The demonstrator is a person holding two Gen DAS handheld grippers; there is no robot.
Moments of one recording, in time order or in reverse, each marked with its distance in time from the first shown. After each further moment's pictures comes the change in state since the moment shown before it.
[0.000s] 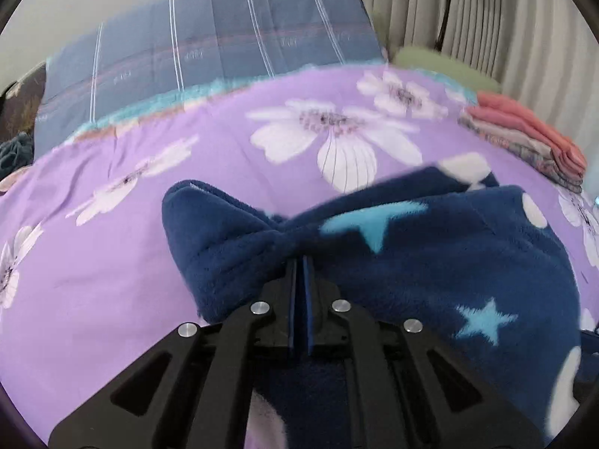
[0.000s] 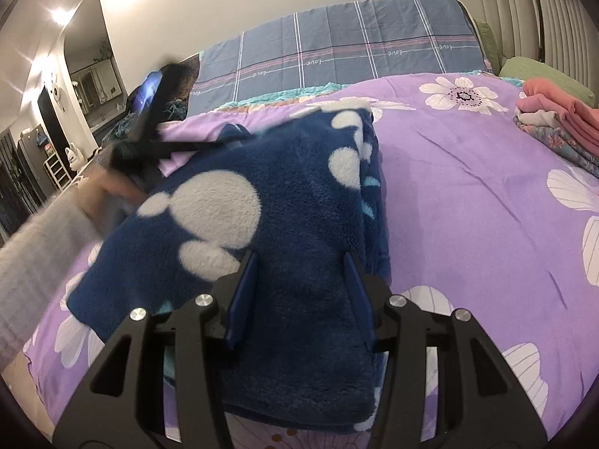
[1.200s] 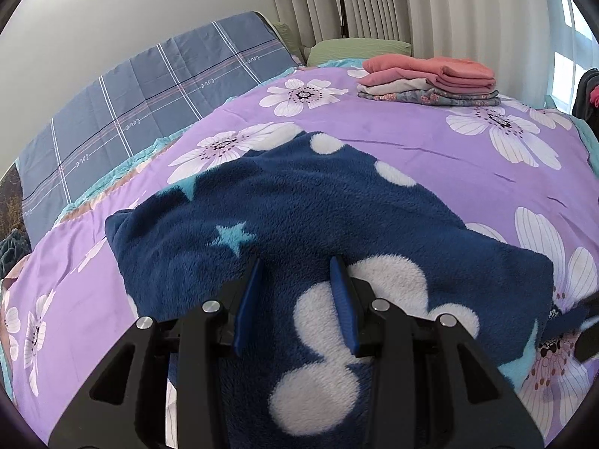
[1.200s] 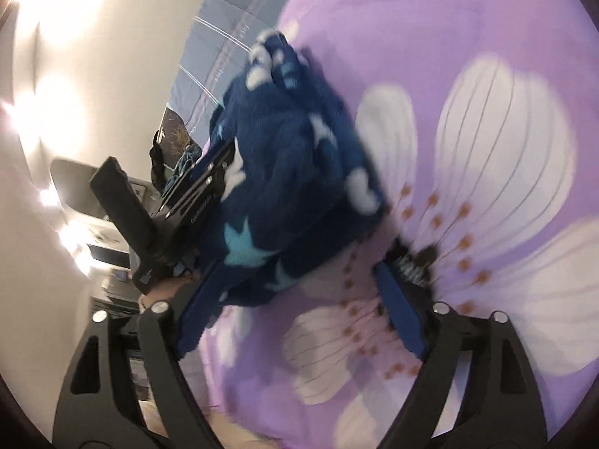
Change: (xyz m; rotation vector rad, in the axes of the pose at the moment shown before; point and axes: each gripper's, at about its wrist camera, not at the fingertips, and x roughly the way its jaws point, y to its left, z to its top) left arm -0.091 -0.107 -0.056 0.356 -0.061 -0.061; right arm -0.051 -0.056 -0.066 0.781 0.234 0.338
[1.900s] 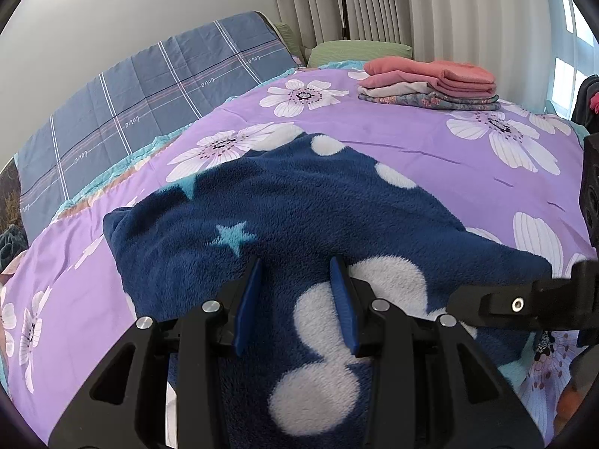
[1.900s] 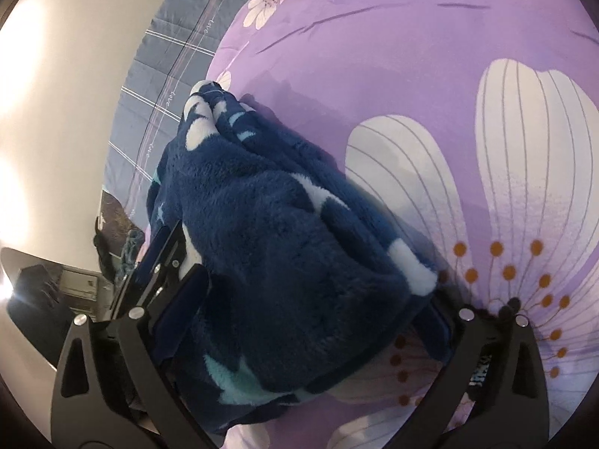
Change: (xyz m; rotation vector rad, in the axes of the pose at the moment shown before) left arm 0.000 0.001 0.000 -0.017 -0.005 -0.011; right arm 0.050 0.027 0.020 0.180 -0.295 -0.251
